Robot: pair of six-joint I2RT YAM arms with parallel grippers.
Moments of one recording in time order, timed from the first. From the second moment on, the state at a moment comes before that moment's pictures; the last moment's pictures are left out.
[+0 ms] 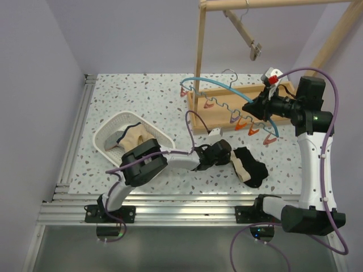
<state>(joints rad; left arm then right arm) -1.13 2.19 1.44 0.03 -0.30 -1.11 -0.11 1.18 1.48 -0.88 -0.95 -0.49</state>
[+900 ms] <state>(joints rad) -1.13 1.27 0.62 0.72 -0.61 -0.51 -0.11 1.18 1.47 -0.88 -0.95 -0.49</state>
